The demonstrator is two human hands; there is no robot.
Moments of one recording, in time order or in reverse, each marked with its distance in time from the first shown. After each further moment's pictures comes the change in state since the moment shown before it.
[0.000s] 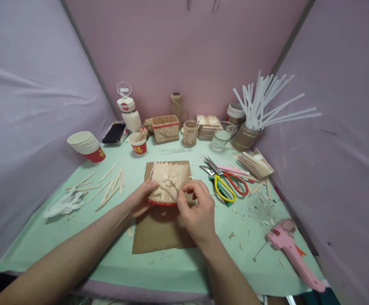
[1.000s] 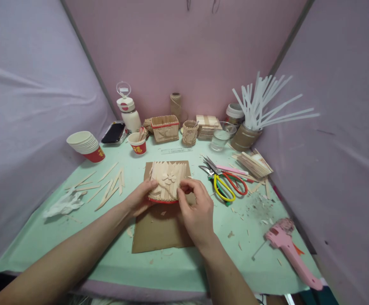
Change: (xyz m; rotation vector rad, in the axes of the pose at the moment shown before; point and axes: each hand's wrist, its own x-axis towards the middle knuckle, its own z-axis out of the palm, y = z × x) left_hand 0.002 -0.001 0.000 -0.002 0.000 0.017; right_hand -0.006 0.008 0.004 0.093 -0.003 0.053
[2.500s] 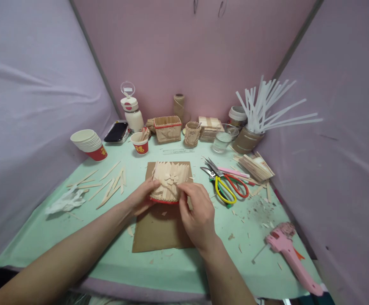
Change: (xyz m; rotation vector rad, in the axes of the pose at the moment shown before) left_hand 0.001 0.000 -0.003 -0.019 0.022 -0.006; right_hand 0.004 -0.006 -0.006 -0.217 -0.034 -0.367
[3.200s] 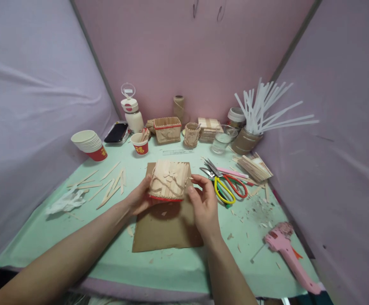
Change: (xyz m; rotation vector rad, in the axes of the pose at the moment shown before) left_hand 0.000 0.002 -0.008 -0.017 -0.056 -0.083; right_hand -0.005 0.020 0.002 0.422 0.086 0.580
